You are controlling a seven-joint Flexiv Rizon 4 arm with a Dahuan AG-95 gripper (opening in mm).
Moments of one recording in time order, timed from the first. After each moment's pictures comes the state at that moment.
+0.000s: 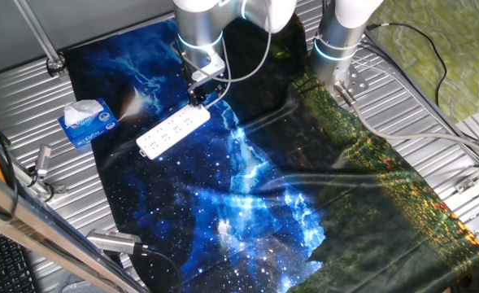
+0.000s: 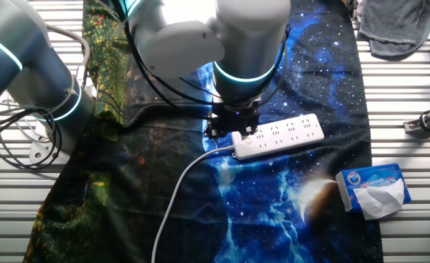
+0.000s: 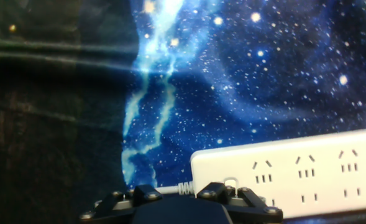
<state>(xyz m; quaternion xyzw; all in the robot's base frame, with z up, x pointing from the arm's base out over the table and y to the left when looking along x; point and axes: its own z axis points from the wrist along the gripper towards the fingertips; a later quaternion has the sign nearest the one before) 0.397 -0.058 0.054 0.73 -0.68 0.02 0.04</state>
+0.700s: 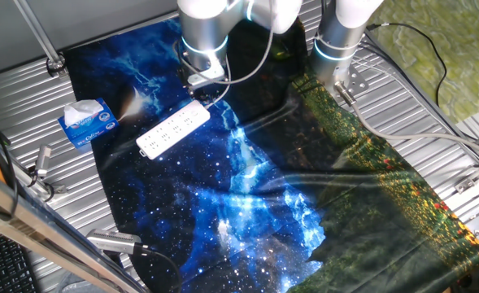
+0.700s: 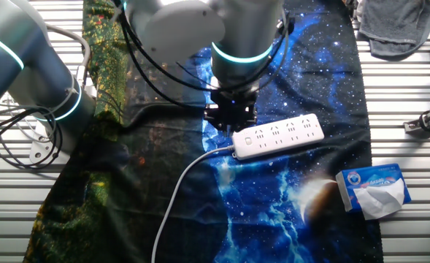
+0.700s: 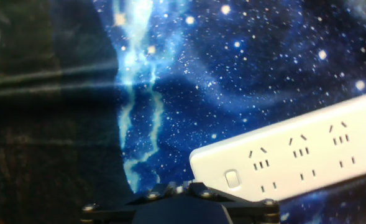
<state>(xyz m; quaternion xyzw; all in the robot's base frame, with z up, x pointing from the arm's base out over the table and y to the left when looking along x) 0.392 -0.049 0.067 0.67 -0.74 0.04 0.06</state>
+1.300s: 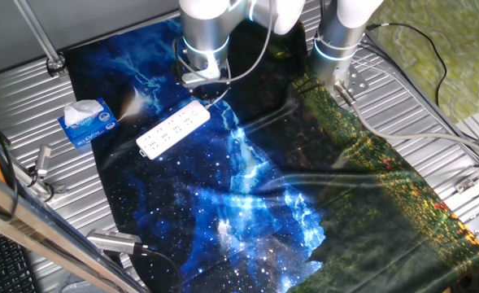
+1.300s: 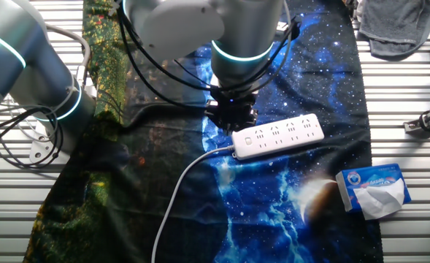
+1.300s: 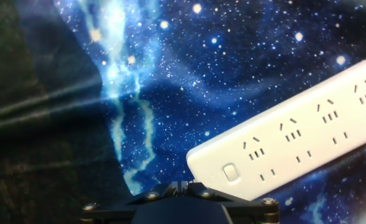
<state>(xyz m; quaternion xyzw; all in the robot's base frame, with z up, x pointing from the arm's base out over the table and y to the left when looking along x) 0.393 -0.048 0.069 0.62 -0.79 0.04 0.05</state>
